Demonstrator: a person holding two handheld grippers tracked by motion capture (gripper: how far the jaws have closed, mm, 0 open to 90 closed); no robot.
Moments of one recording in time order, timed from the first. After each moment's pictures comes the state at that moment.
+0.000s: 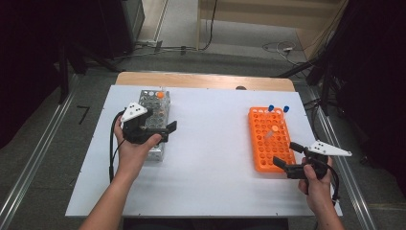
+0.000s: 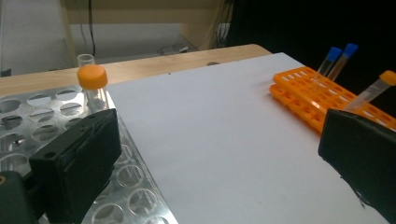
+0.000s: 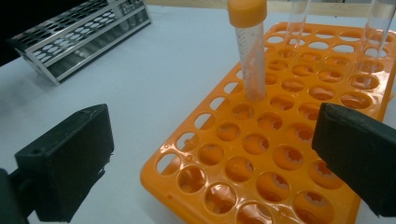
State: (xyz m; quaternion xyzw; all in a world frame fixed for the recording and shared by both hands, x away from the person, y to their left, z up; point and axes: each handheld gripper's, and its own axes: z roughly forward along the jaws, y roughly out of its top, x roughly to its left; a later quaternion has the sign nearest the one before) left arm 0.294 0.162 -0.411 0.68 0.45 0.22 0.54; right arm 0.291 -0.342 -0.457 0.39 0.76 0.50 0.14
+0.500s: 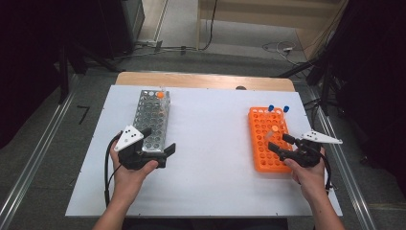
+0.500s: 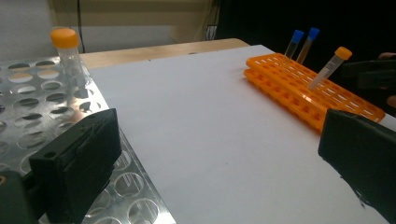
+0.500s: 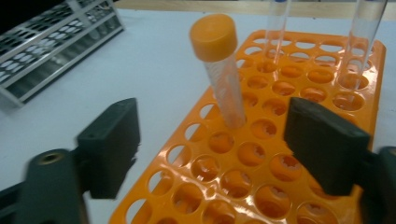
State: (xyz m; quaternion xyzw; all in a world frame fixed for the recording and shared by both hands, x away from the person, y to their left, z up) left arm 0.240 0.157 -0.430 0.68 0.43 0.21 0.55; right arm 0.320 -0.327 -0.453 0.43 0.75 0.48 0.16
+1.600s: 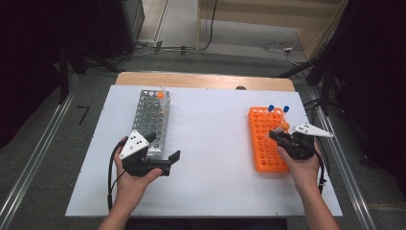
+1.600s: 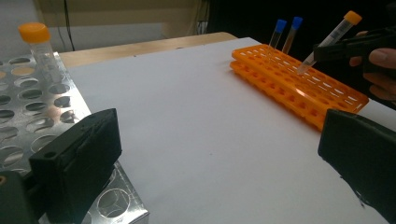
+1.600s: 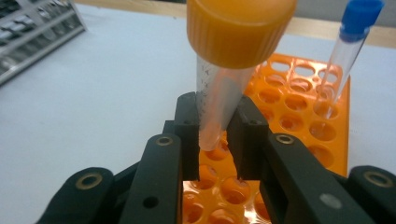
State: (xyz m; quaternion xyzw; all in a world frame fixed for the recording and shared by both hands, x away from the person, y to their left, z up) left arm 0.231 0.144 -0.430 0.70 0.42 0.21 0.55; right arm 0.327 -0.303 -0.437 0.44 0.75 0.45 0.22
